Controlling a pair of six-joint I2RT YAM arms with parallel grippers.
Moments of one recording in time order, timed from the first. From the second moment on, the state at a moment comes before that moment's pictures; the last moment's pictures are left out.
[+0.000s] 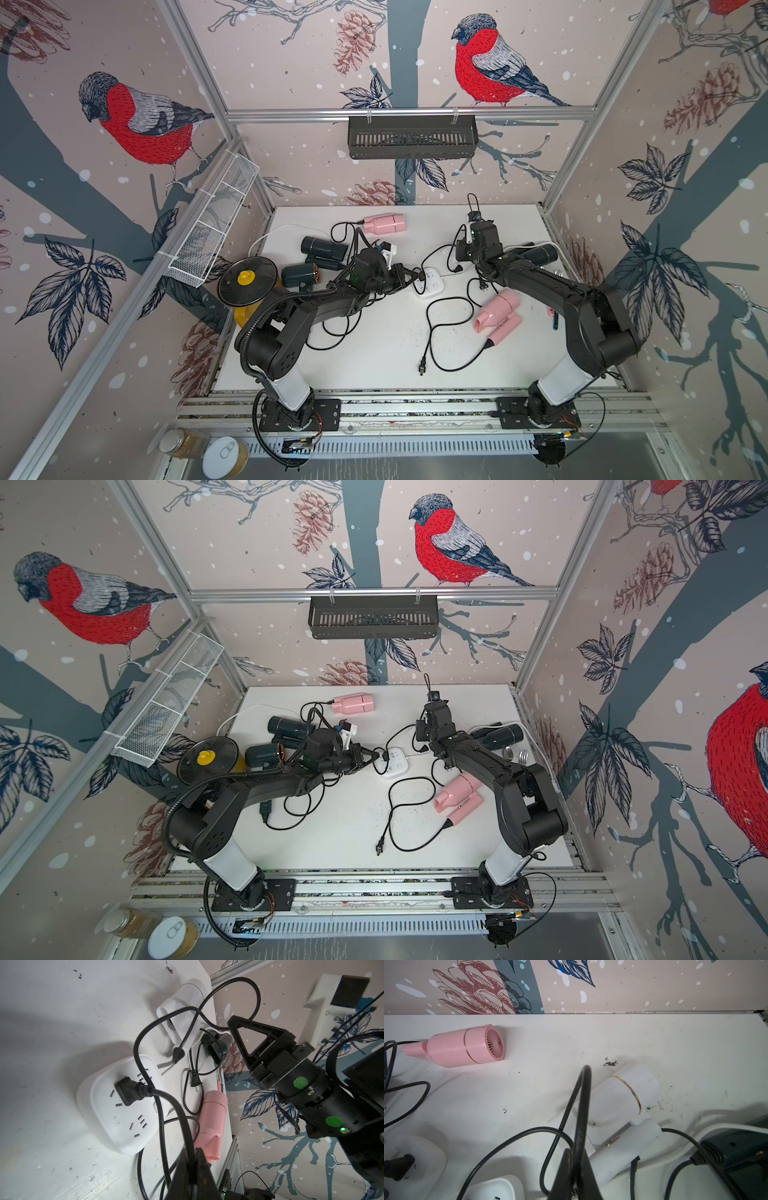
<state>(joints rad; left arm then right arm) -0.54 1.69 0.81 0.47 0.61 -0.99 0.38 1.63 1.03 0.02 0.13 0.24</state>
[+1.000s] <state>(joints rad) -0.46 1.75 0.82 0.52 0.64 -1.04 0.35 1.98 1.41 0.10 0.02 0.34</state>
